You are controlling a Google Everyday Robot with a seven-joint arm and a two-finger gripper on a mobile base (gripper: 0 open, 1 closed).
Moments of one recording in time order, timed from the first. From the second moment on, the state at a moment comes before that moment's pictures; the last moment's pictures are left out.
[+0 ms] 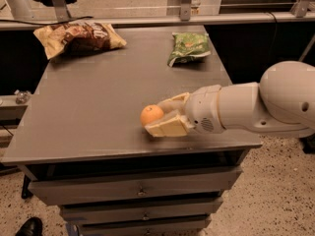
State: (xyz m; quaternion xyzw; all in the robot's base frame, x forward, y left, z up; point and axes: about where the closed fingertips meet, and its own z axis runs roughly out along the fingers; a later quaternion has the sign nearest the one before) arm 0.471 -0.015 0.863 -0.48 0.72 0.27 0.43
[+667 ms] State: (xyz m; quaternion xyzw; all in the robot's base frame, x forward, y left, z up) arm 0.476 -0.031 0.868 -0.46 0.73 0.24 0.44
